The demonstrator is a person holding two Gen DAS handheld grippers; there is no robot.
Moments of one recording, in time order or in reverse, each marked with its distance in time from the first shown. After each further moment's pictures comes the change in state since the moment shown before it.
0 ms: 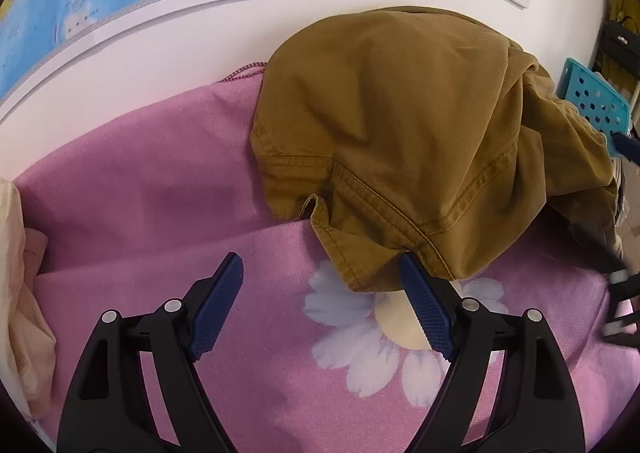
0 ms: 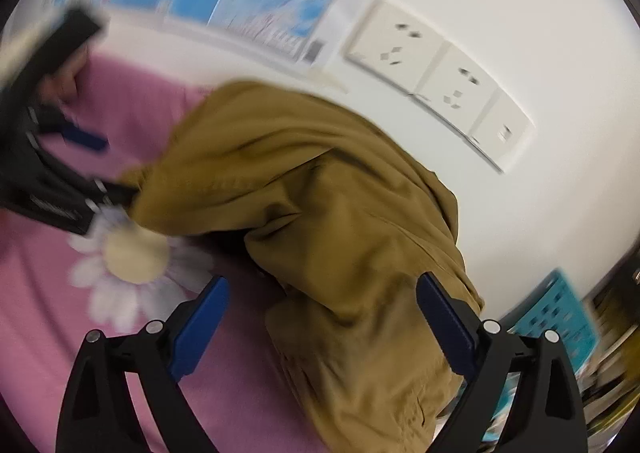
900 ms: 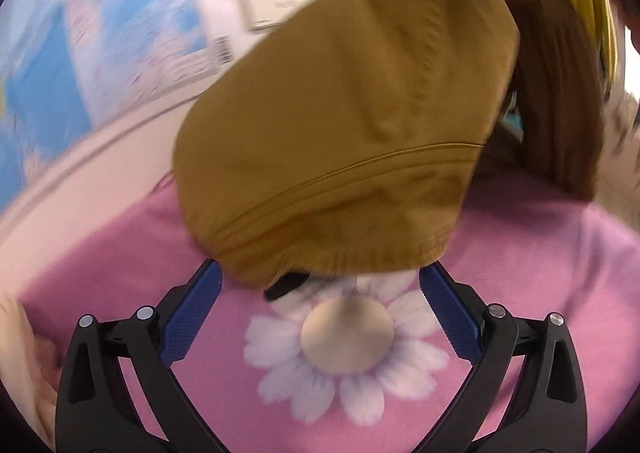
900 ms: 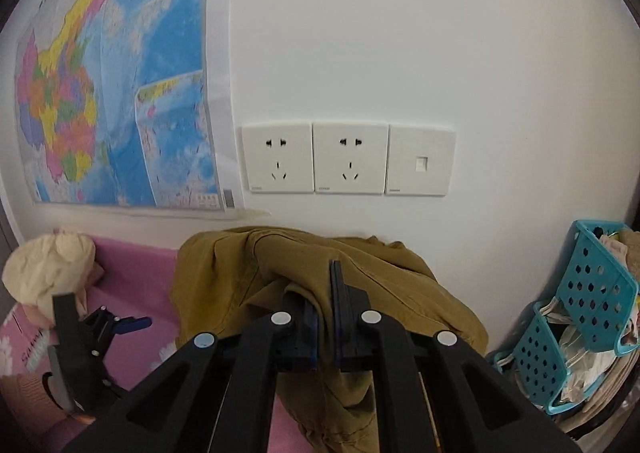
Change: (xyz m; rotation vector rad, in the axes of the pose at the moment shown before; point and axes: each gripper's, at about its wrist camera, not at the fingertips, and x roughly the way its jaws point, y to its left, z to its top) left arm -0.021 -0.071 -0.015 0.353 -0.235 -0.018; right arm -0.056 -0.173 0.047 0.500 -0.120 0.234
